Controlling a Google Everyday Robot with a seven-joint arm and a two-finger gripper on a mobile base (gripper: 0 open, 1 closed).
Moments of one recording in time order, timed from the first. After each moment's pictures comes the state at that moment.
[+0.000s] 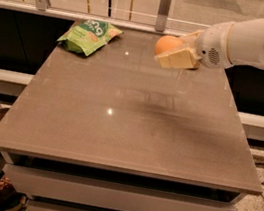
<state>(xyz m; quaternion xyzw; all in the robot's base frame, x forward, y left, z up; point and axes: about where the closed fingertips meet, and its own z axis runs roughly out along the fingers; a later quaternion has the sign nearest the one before) 0.613 -0.084 0.957 -0.47 0.73 0.17 0.46</state>
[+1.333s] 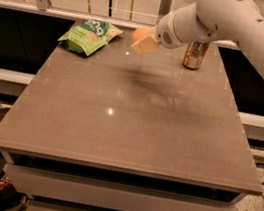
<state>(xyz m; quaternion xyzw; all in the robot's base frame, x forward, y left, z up) 0.722 -0.018 0.919 -0.48 0.76 0.09 0.43</state>
